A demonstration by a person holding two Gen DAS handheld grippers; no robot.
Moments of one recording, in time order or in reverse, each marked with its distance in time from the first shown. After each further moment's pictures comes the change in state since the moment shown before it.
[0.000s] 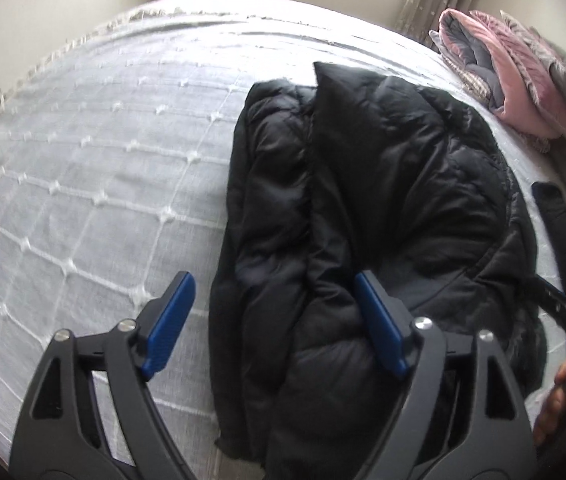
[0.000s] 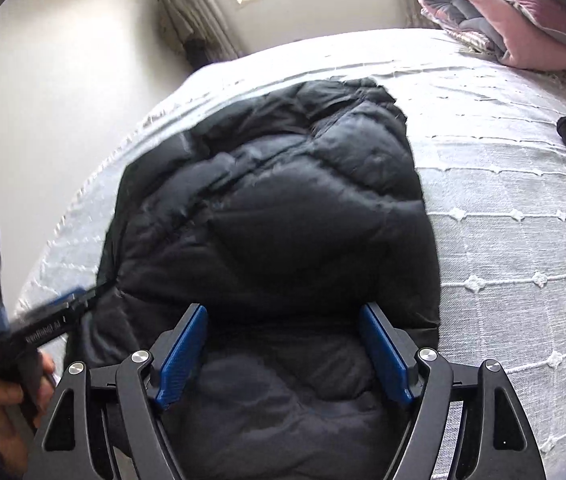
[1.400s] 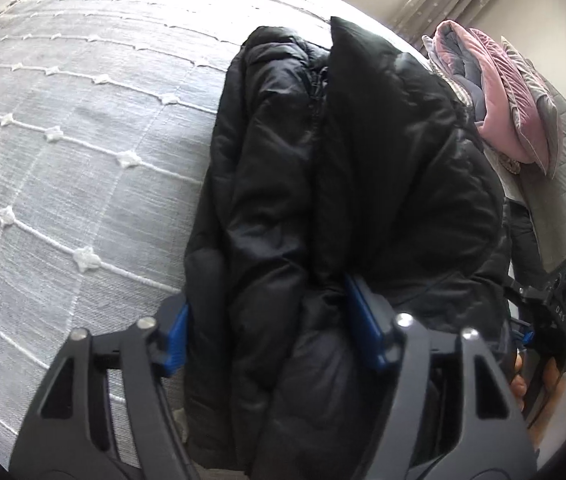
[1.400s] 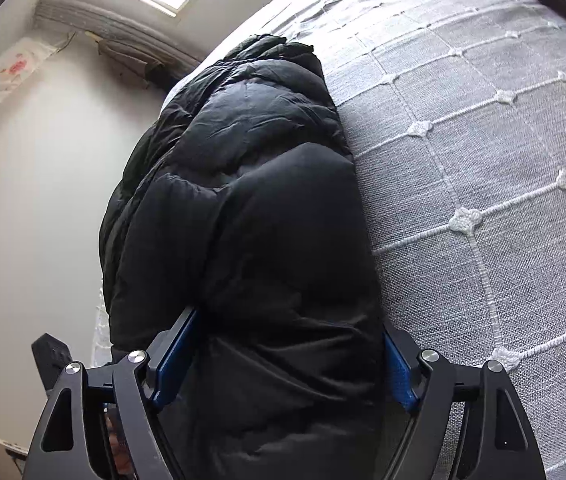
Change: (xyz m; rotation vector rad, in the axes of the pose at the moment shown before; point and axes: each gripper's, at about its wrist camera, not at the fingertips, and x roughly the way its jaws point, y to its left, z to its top) left arm 0.033 0.005 -0.003 -0.100 0.094 -0.125; right arm 0.032 -0.106 -0.008 0.359 0.107 0.214
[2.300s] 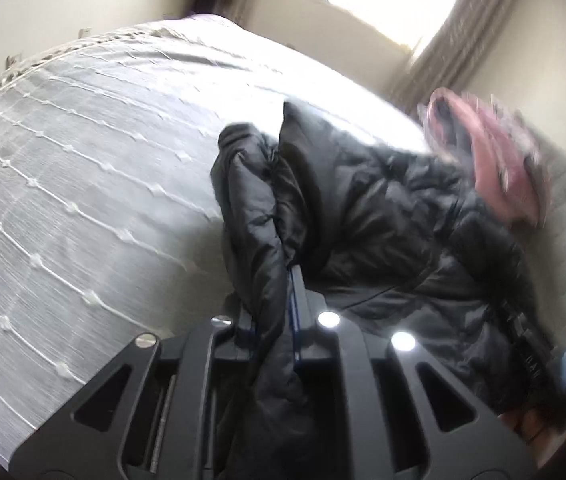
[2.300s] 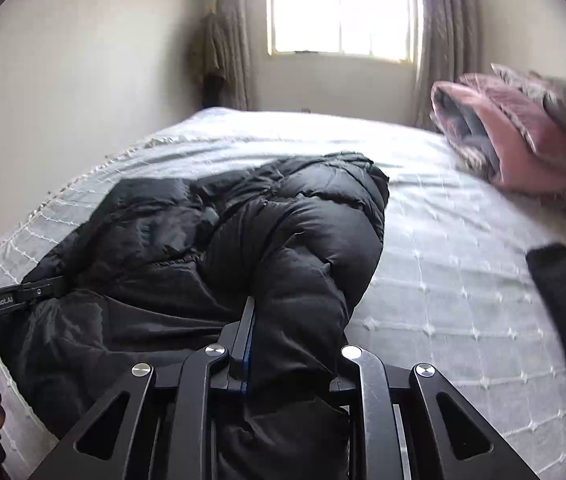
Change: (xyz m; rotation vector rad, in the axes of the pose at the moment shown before) left arm -0.095 0.057 0.031 -0.059 -0.295 -0.023; right arm -0.013 0.157 -0.054 -0.660 -0.371 -0.373
